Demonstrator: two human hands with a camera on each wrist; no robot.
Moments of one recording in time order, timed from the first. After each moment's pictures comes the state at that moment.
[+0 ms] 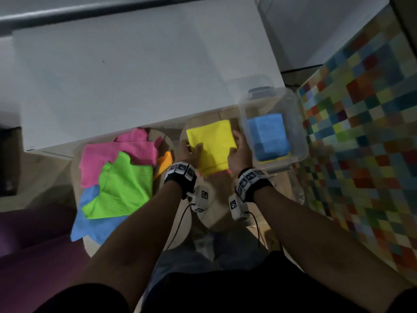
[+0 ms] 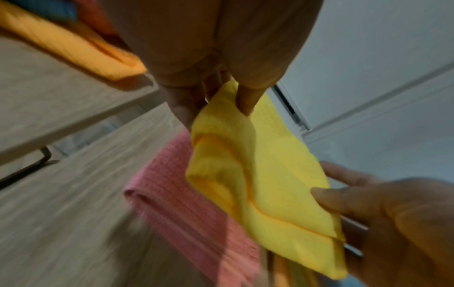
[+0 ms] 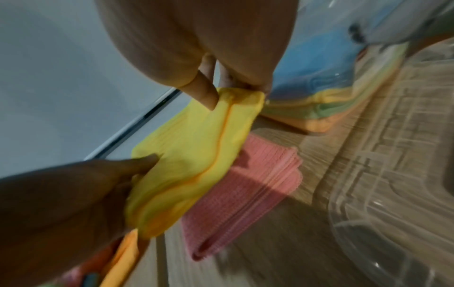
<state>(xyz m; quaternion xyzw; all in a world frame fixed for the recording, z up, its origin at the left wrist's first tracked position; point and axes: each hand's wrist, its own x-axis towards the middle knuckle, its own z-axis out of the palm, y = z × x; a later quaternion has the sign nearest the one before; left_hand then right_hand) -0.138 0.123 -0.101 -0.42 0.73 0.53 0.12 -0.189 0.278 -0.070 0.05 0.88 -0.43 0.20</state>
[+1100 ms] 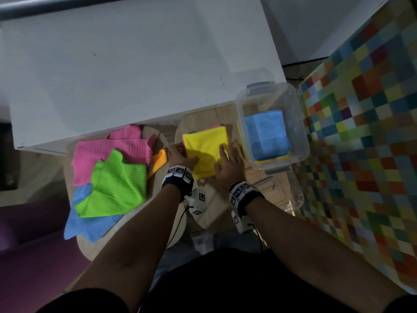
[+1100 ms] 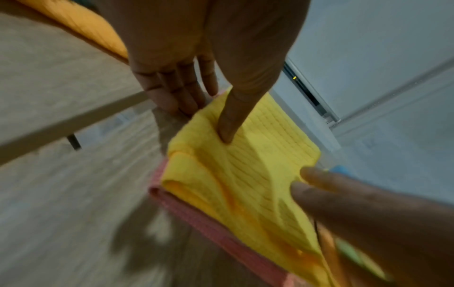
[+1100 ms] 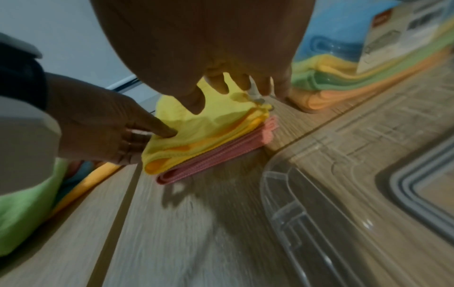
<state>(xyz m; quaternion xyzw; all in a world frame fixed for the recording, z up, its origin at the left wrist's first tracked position) -0.125 0.121 -0.138 -0.48 0.71 0.50 0.11 -0.153 0.293 -0.115 -0.16 0.94 -0.20 0.22</state>
